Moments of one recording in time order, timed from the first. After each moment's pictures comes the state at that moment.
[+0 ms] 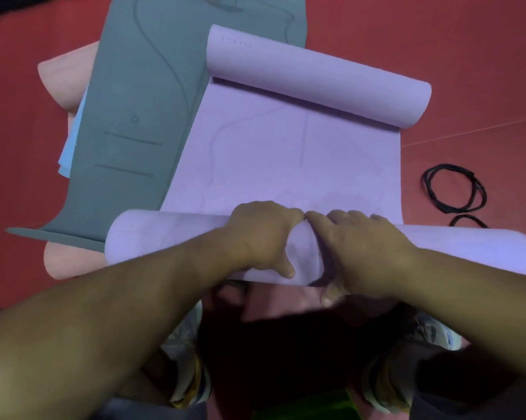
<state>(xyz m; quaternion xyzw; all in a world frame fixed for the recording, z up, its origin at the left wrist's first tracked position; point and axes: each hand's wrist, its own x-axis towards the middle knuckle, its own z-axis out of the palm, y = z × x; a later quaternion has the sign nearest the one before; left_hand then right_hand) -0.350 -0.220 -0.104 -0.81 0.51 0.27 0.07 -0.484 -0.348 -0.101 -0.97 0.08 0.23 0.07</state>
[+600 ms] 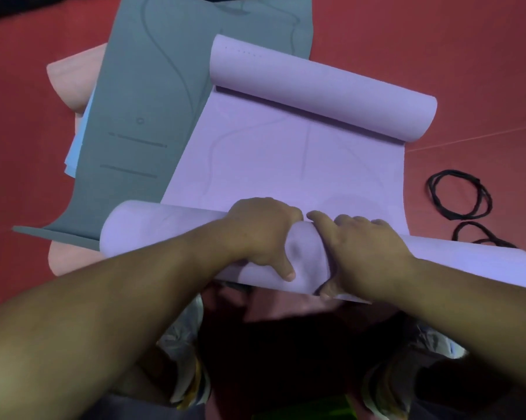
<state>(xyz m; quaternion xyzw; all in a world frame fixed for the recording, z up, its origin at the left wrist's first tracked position) -0.338 -0.227 -0.094 -0.80 0.50 0.32 0.09 -0.480 -0.348 -0.103 -0.96 0.10 0.26 0.07</state>
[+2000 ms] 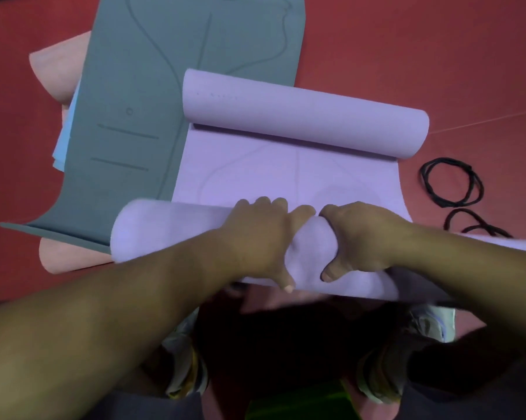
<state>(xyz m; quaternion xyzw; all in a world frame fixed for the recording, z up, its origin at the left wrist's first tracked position) -0.365 -0.219 -0.100 -0.80 0.54 0.25 0.12 -0.473 -0.370 -0.097 -0.91 0.14 0.34 0.19</state>
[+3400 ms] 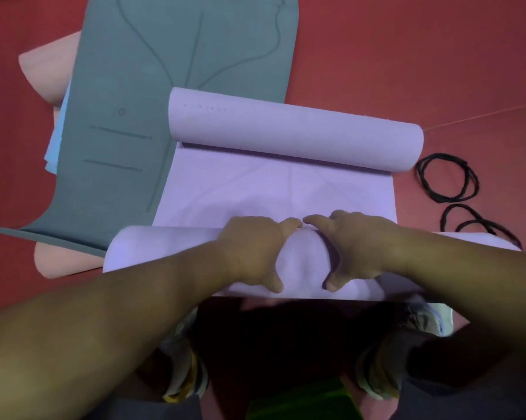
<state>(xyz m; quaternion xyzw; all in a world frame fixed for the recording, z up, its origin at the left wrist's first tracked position) -0.366 -0.208 -0.121 -0.78 0.53 0.30 0.12 -0.479 -0.369 -0.117 -0.89 0.11 0.40 0.17</state>
